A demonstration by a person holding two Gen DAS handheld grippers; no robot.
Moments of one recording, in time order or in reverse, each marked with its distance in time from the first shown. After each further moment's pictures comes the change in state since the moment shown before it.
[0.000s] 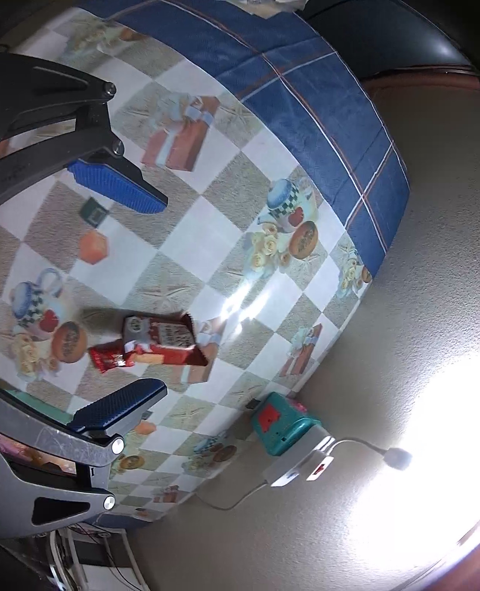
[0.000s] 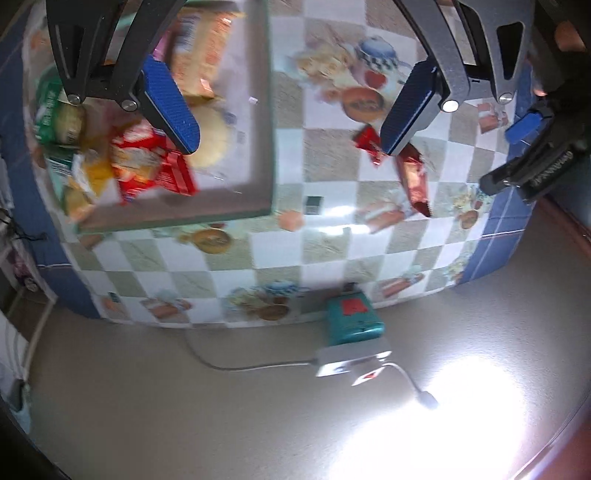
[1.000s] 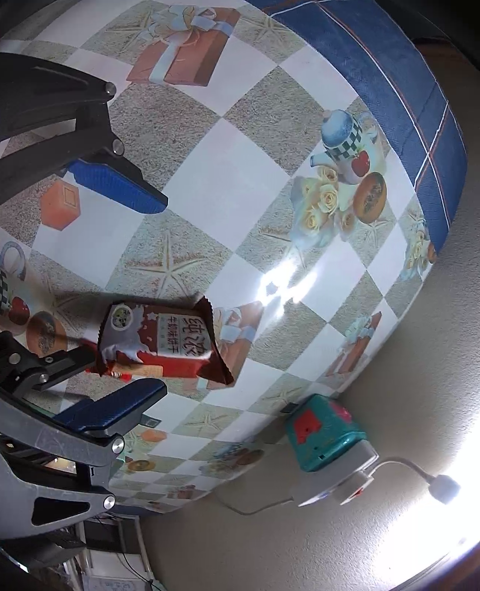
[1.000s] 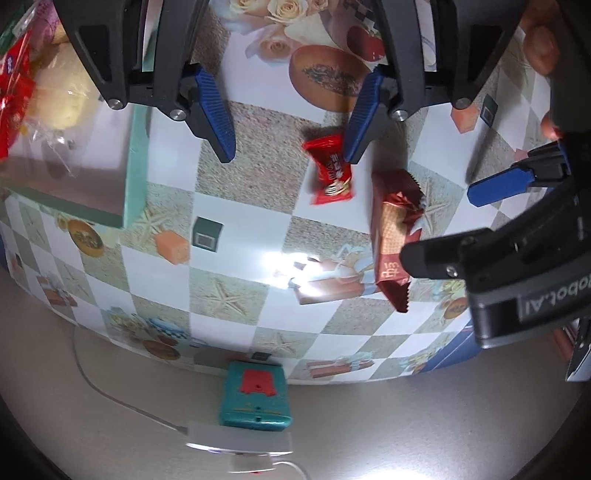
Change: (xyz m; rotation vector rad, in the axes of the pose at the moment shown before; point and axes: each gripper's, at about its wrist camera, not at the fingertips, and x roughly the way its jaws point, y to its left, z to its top) left arm 0.084 -0.001 -0.006 -0.011 0.160 -0.119; right arm 0.112 0.067 -0.028 -0.294 0.100 0.068
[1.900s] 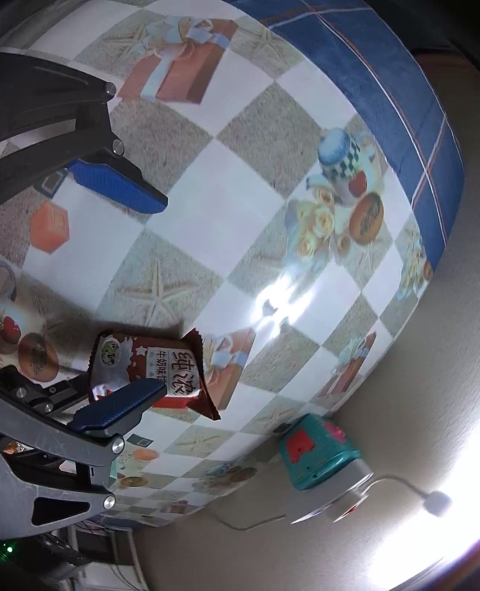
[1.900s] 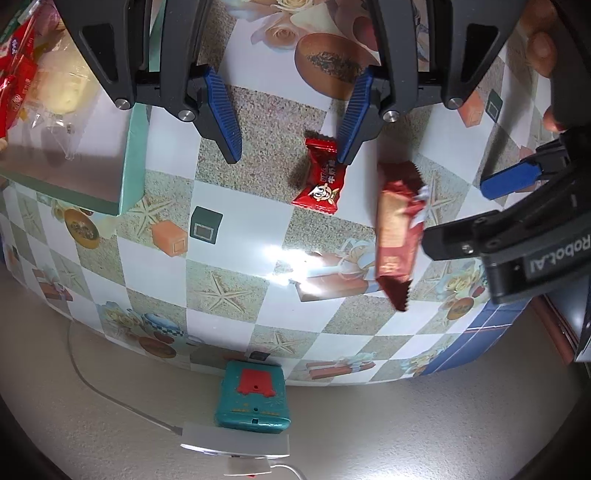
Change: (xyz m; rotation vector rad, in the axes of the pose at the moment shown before) left arm 0.003 0.007 0.001 -0.003 -0.020 0.048; right arm 0.006 -0.004 0.007 -0.006 0.010 0.001
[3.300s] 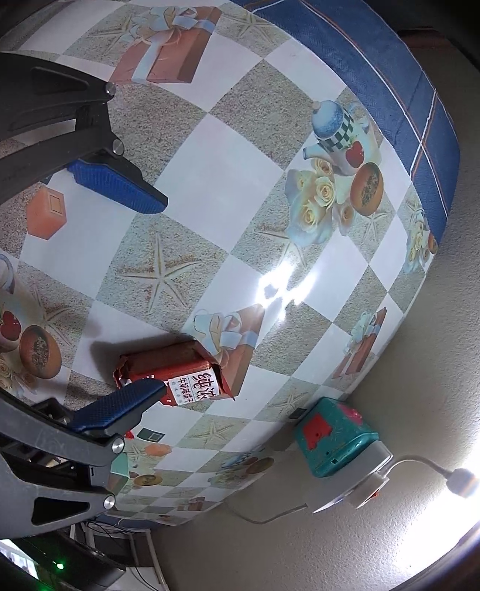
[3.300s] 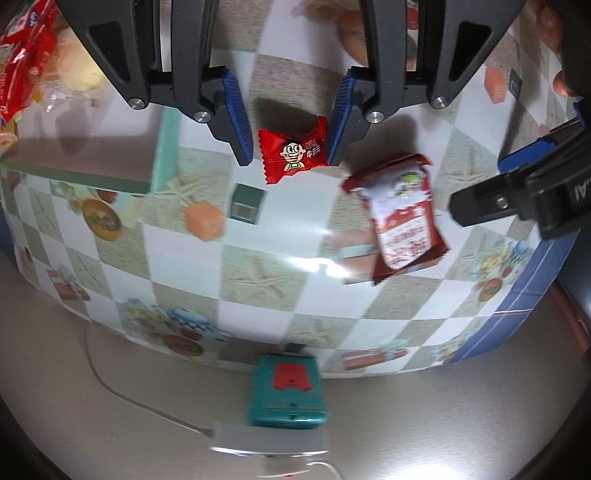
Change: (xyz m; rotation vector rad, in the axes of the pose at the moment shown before) left arm 0.007 -0.009 0.002 0.063 0.013 -0.021; right arm 0.006 -0.023 0.014 0.043 -0.011 -0.063
